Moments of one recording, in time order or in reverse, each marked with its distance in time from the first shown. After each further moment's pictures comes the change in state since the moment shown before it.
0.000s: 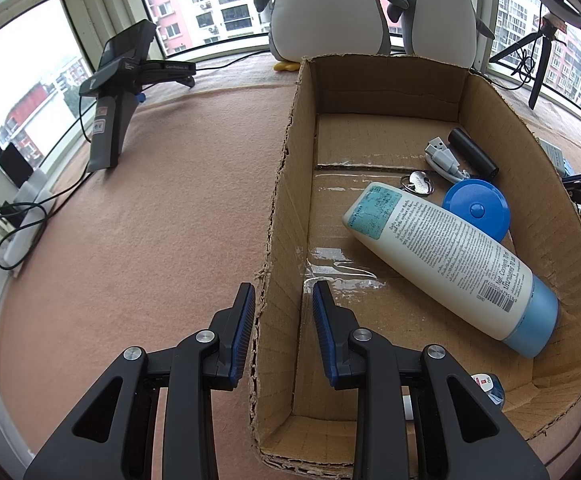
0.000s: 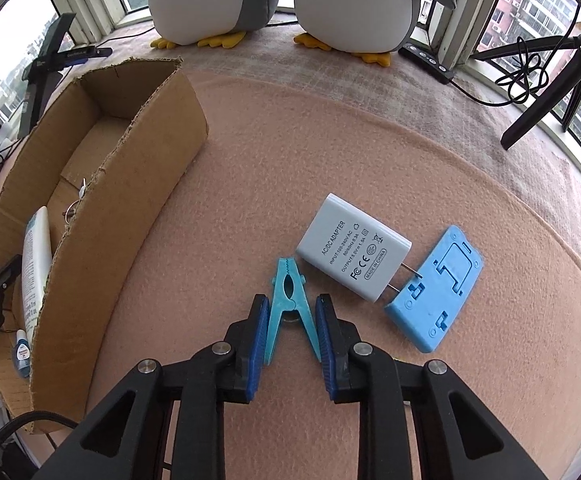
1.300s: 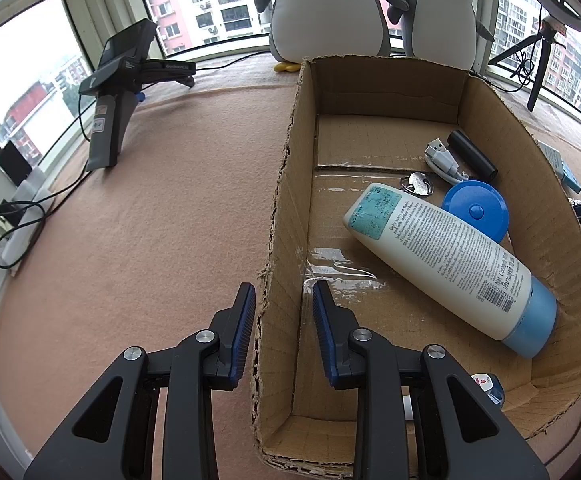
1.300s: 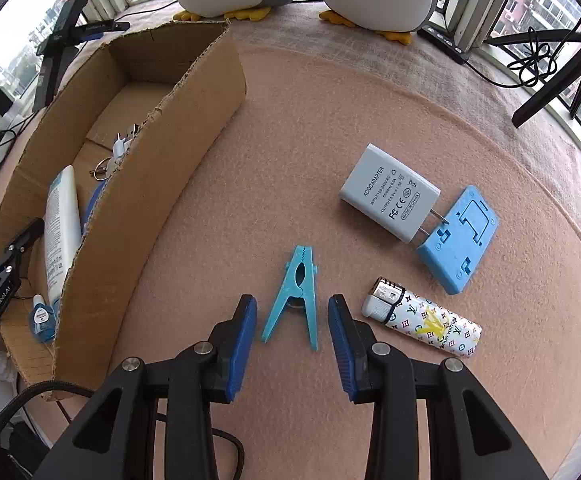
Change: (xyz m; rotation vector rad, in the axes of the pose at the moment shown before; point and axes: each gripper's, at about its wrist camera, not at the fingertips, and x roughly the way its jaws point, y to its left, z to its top) left arm 0.000 -0.001 0.000 -0.004 -0.002 -0.005; right arm -0.006 0.019 -0.020 -0.017 0.104 0.015
